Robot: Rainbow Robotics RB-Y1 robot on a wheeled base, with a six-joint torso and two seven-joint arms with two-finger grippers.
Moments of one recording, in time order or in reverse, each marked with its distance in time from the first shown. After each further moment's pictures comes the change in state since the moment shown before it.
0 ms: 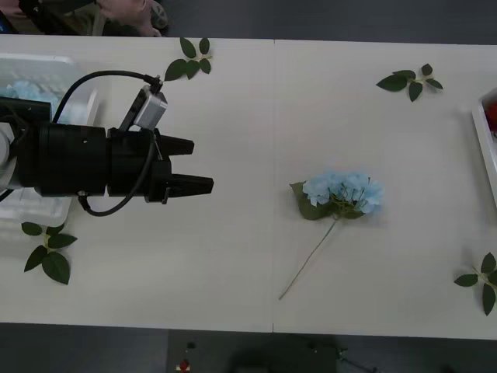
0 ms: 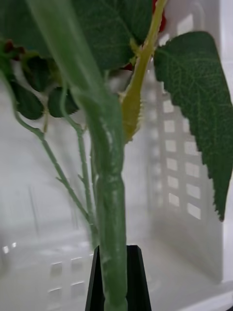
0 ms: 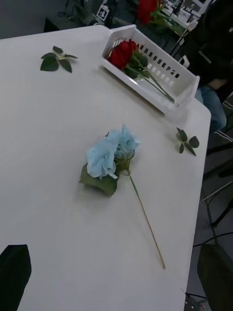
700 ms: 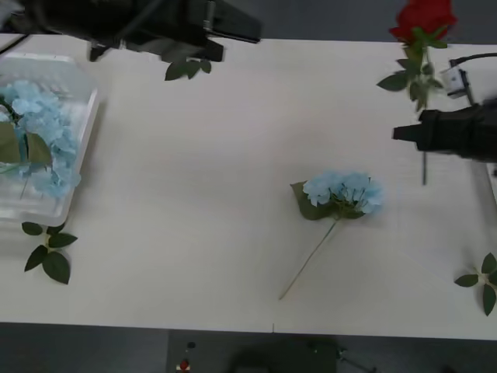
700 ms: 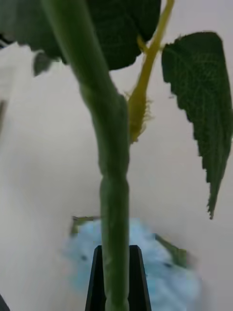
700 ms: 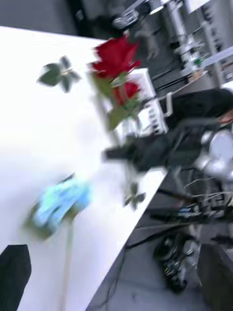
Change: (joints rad) right arm 0.114 0.158 0.001 -0.639 -0.614 -0.145 0.008; left arm -0.540 -0.156 0.102 0.278 -0.119 0.430 0.894
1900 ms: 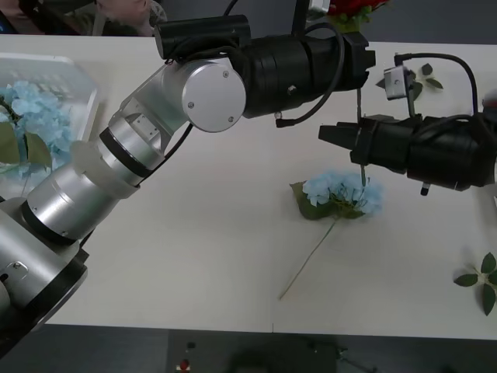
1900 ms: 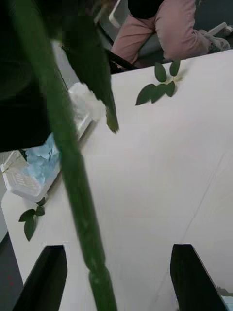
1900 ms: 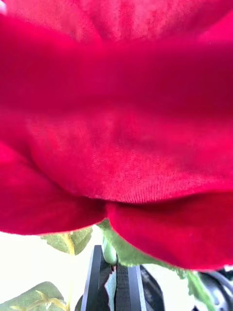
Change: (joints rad) right arm 0.157 0.170 -0.042 -0.417 0.078 -0.283 0.108; left arm 0.073 -0.580 -0.176 0.124 -0.600 -0.602 0.050
